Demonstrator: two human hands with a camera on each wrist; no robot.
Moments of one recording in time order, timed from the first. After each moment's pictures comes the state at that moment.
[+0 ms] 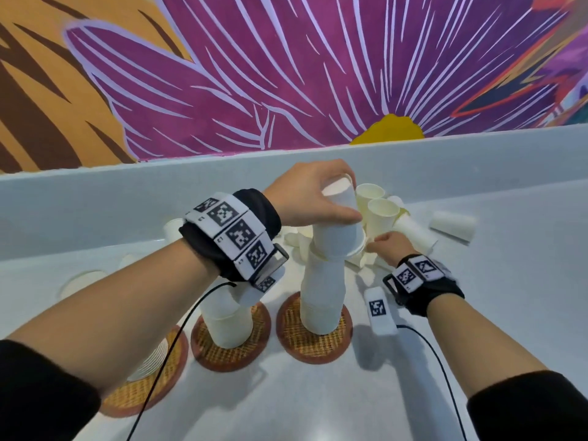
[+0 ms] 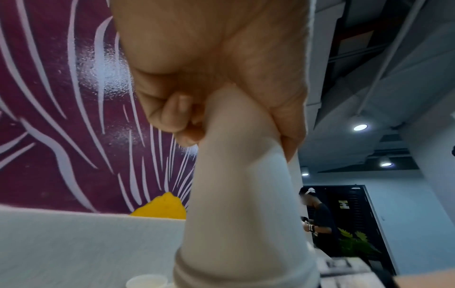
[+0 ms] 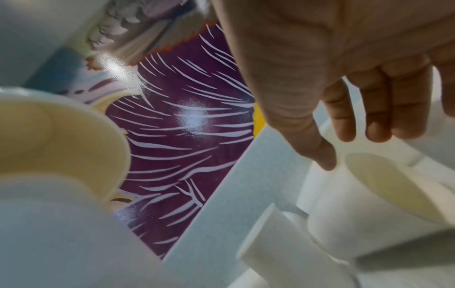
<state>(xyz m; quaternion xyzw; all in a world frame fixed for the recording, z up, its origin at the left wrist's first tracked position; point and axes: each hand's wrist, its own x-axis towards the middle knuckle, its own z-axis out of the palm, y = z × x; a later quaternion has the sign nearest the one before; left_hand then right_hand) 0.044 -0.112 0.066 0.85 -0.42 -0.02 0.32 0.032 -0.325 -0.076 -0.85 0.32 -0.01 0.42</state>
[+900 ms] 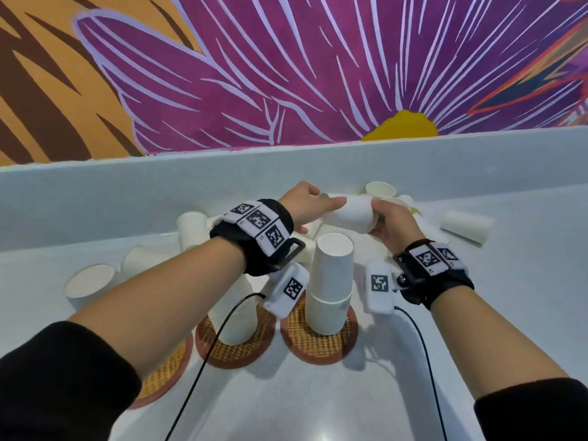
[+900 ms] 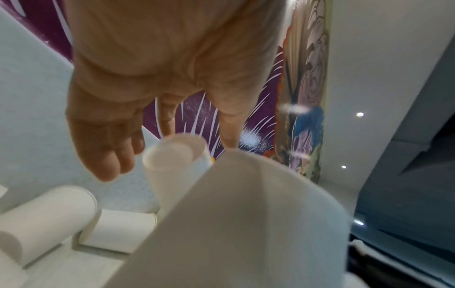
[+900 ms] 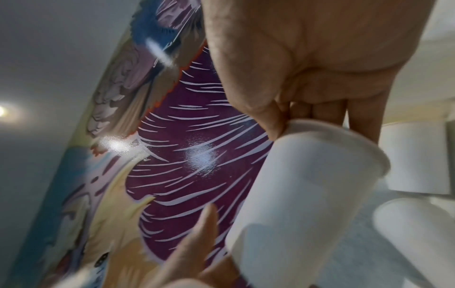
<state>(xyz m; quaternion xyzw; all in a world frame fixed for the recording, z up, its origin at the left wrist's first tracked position) 0.084 -0.128 0.015 0.86 -0.14 -0.17 0.46 0.050 -0.296 -0.040 -0.62 0.21 -0.12 0.75</state>
